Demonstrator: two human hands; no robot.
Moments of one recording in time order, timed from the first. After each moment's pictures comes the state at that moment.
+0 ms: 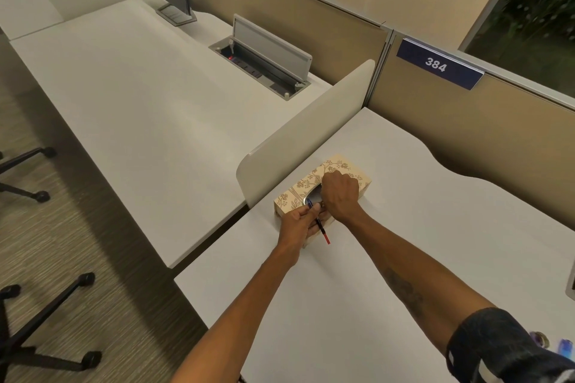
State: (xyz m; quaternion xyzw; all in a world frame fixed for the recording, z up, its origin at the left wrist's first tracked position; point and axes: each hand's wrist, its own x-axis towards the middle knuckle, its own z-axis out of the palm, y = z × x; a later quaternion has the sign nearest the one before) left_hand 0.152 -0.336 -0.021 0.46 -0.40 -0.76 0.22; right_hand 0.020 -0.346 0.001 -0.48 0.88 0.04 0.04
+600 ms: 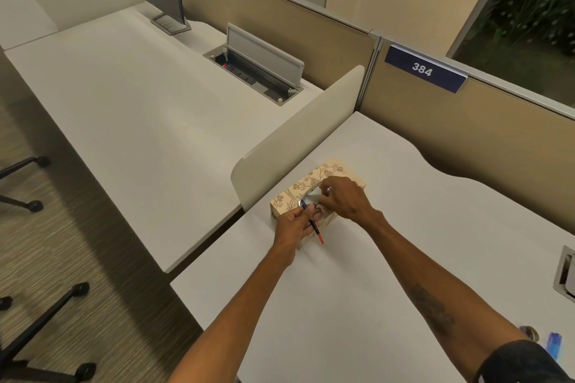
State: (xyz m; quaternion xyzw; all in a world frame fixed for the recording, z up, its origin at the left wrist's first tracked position) left_hand 0.151 -0.335 -0.023 0.44 -0.39 -0.78 0.22; right_hand -0.010 -0.311 0.010 -0.52 0.82 -0.15 0.18
